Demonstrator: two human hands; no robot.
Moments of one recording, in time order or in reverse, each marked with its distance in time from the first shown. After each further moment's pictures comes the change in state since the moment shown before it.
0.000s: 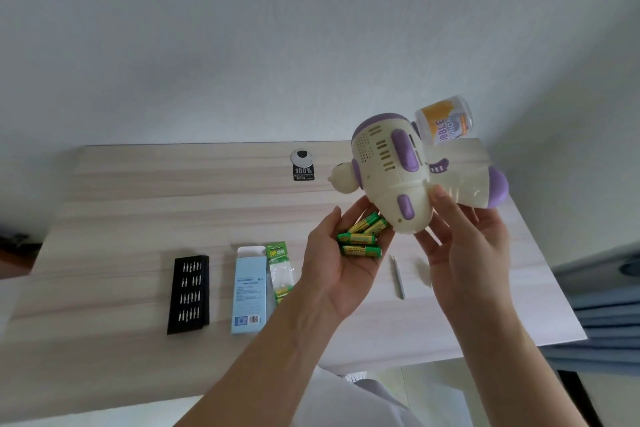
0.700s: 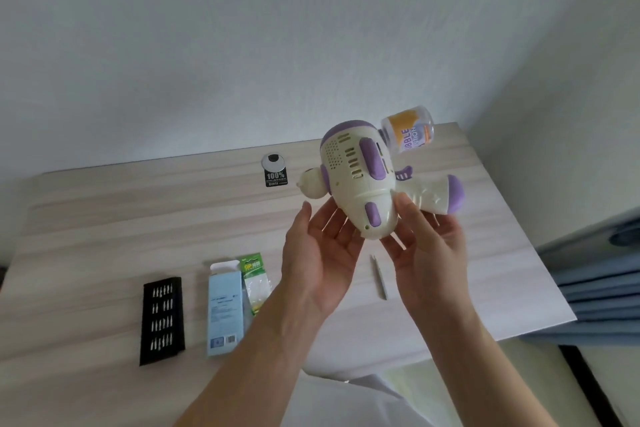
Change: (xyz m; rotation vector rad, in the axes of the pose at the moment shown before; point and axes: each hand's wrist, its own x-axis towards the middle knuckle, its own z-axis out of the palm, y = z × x) left_hand 0.040 -0.021 0.015 0.196 0.077 0.109; right_hand 0.032 0.020 -0.032 0.132 0.006 0.095
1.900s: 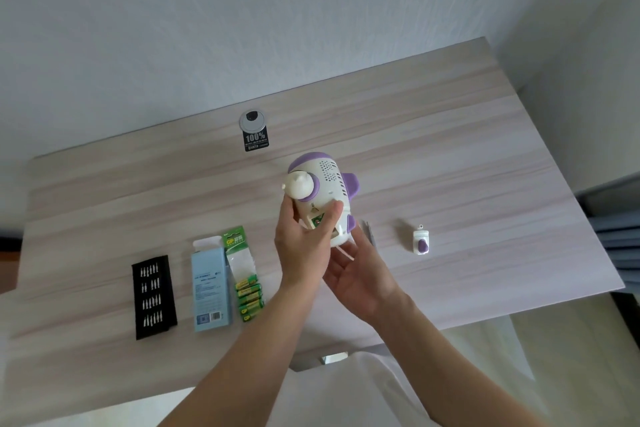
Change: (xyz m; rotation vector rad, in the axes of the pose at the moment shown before) left_hand 0.095 -0.077 -0.048 1.084 0.427 0.579; right_hand 0.063 0.118 -0.095 0.348 0.041 0.959
